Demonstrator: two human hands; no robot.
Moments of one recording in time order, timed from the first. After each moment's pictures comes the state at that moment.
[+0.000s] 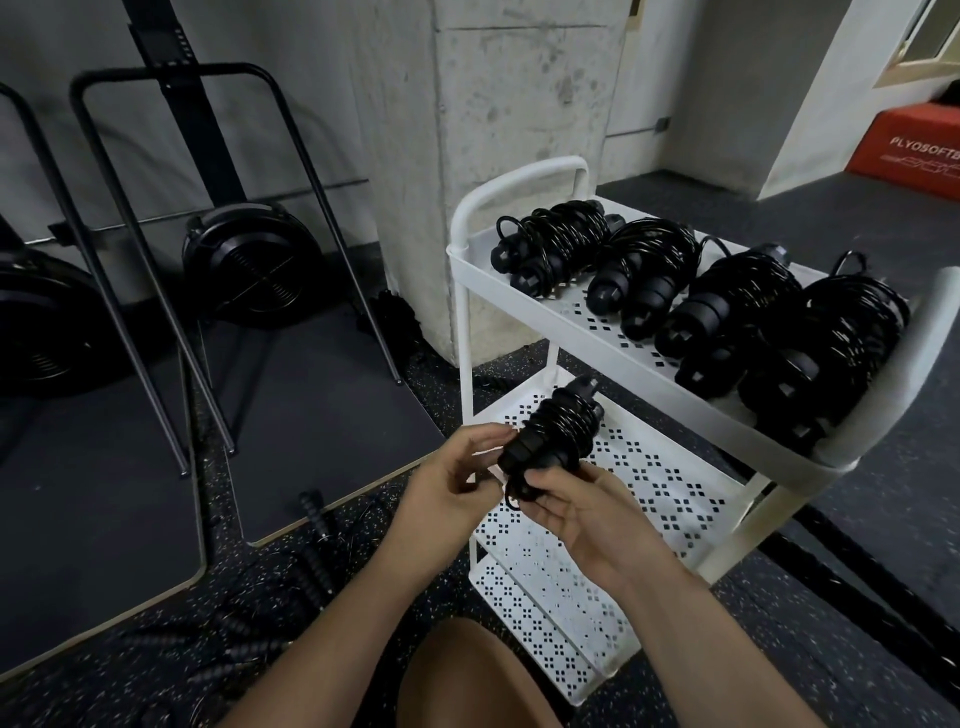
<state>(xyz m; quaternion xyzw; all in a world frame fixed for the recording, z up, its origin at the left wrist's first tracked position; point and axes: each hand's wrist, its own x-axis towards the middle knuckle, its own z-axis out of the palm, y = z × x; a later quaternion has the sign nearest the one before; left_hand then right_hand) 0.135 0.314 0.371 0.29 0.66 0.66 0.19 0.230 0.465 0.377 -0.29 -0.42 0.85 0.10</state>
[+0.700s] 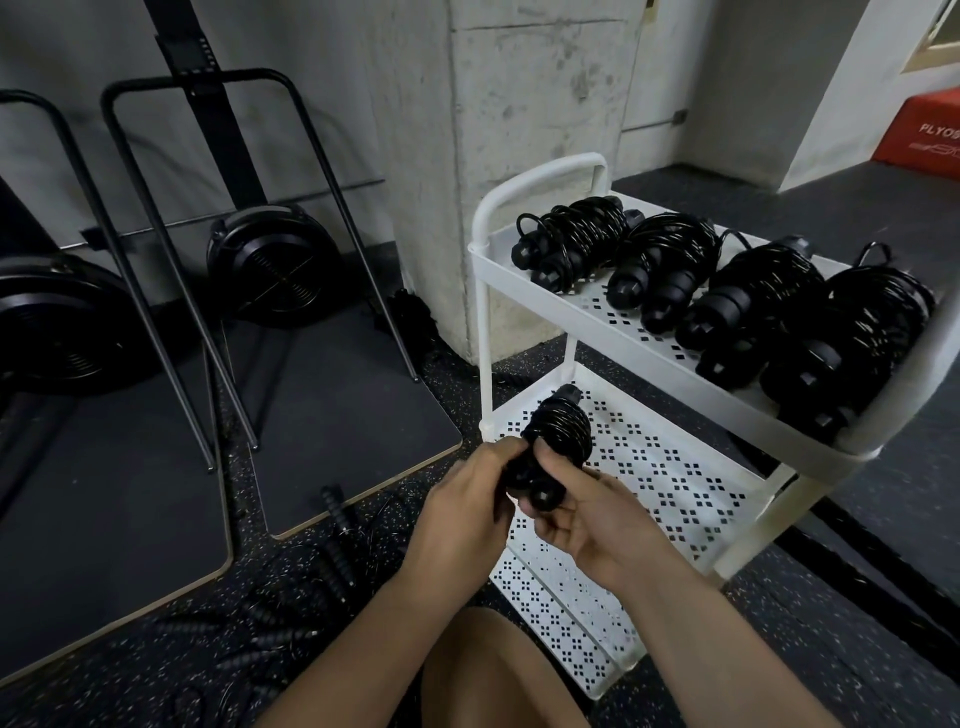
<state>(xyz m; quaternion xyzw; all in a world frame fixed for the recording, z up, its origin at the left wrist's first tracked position) 0.148 0.296 0.353 0.43 0.80 0.41 -0.08 0.228 0.443 0.387 -0.32 -0.44 0.84 0.04</state>
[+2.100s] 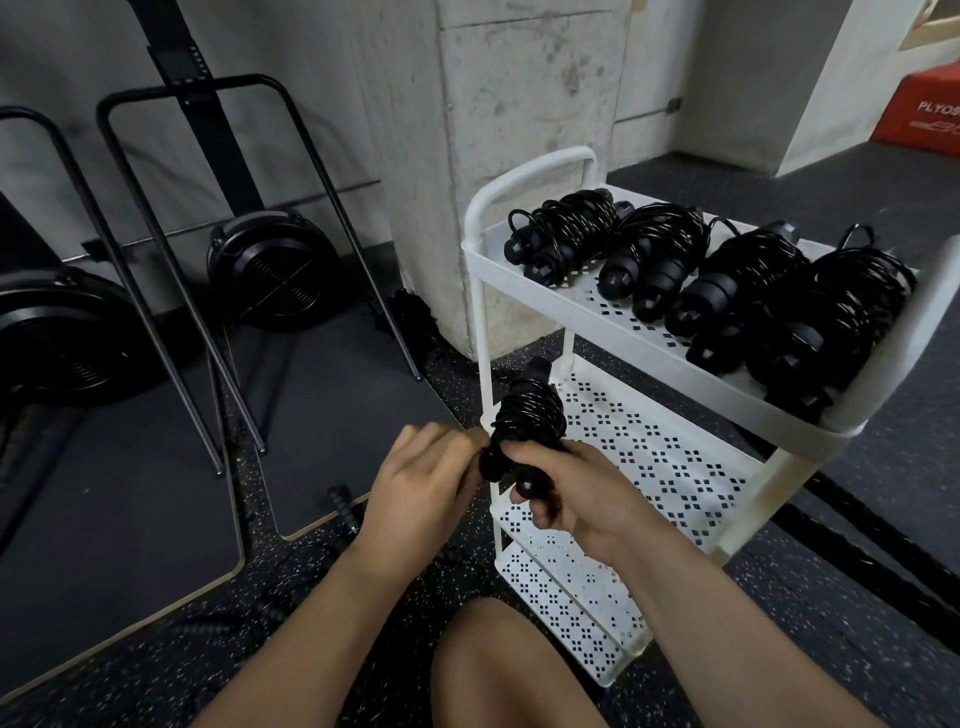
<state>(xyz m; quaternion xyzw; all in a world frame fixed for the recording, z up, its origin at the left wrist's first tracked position) 0.112 0.270 0.370 0.50 0.75 0.30 -0.32 0.216 0.436 0.403 -0.30 -0.57 0.76 0.00</state>
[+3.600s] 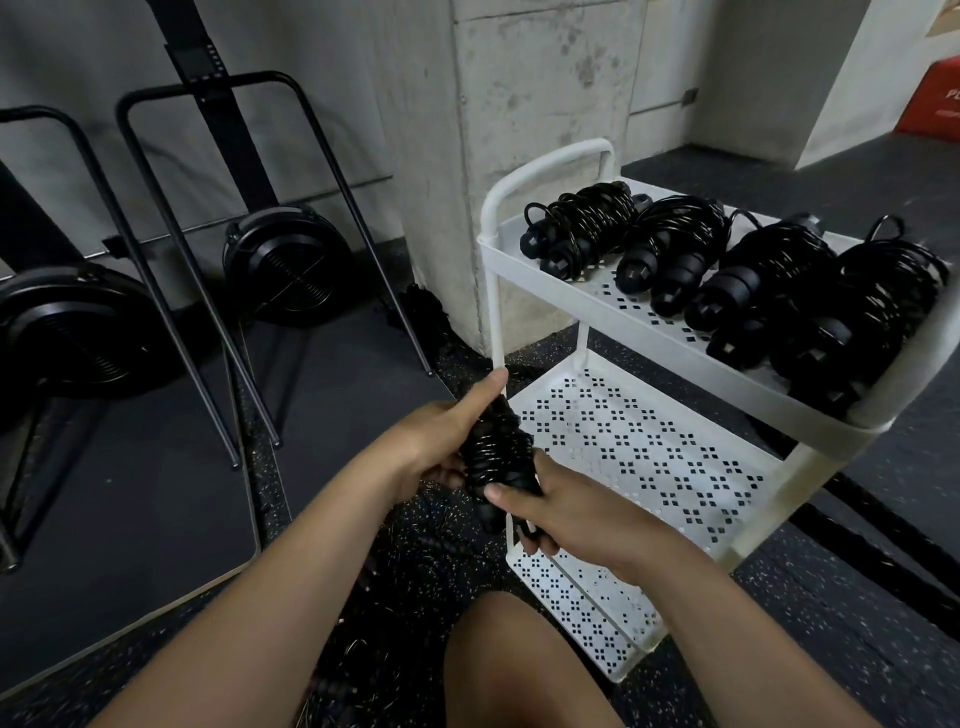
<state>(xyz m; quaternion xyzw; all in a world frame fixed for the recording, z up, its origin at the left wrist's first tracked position) 0.086 0.294 0.439 0.12 0.80 0.46 0.37 0.230 0.424 0.404 -0.13 -0.79 0.59 -0.11</state>
